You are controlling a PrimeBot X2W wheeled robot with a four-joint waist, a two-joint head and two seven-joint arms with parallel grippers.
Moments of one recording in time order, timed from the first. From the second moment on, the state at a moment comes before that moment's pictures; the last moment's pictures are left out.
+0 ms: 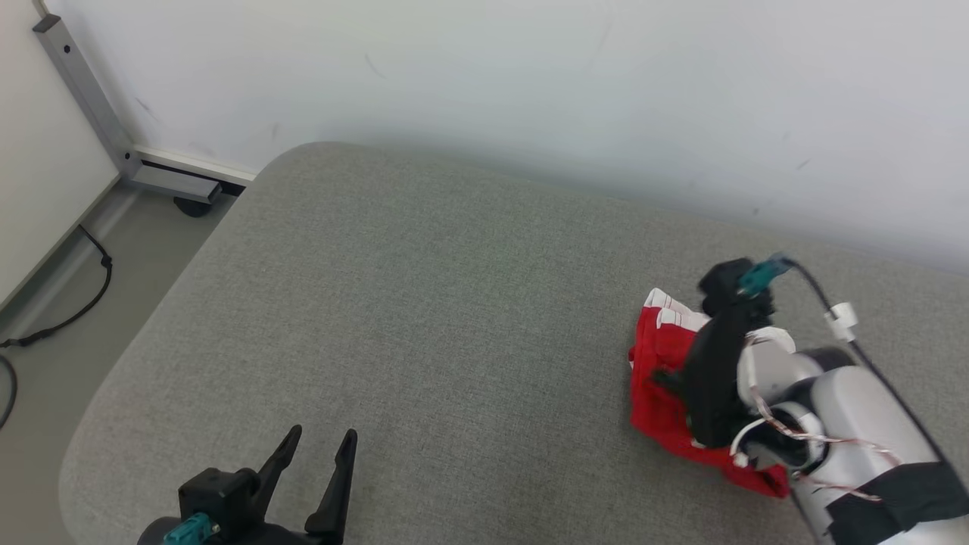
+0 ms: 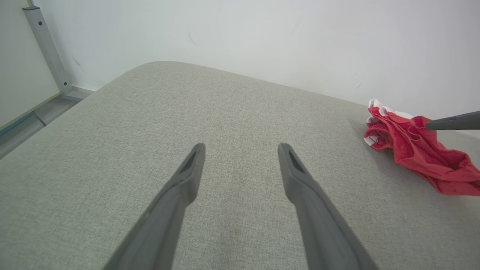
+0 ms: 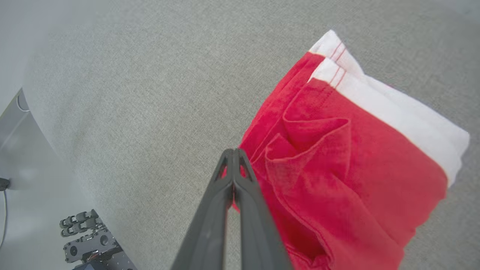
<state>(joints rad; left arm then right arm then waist) -0.13 0.34 -0.60 0.15 -0.55 0.14 -0.16 -0.42 -0.14 0.20 0.28 0.51 0.13 0.93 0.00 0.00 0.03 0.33</state>
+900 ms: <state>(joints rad) -0.14 0.34 -0.61 0.14 -0.55 0.14 -0.17 -0.46 -0.18 0.05 0.48 0.30 0.13 0.73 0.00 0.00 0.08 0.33</state>
